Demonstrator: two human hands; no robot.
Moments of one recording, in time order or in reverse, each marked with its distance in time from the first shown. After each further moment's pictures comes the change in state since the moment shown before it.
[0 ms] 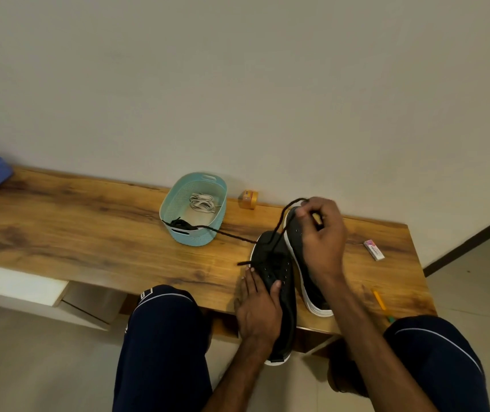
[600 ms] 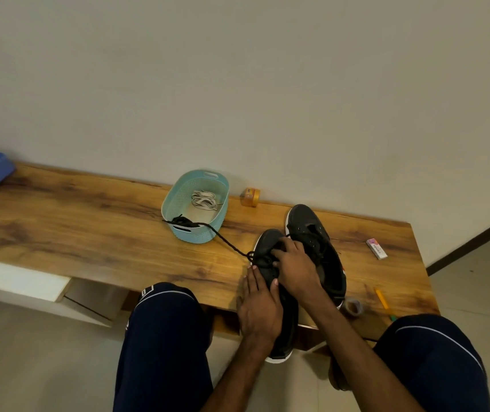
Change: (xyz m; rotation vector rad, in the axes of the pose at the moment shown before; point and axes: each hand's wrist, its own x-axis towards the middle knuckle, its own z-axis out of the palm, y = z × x) left_hand 0.001 -0.001 0.001 -0.061 -0.012 0.004; right_hand -0.045 0.079 0.014 -0.995 -0.876 0.043
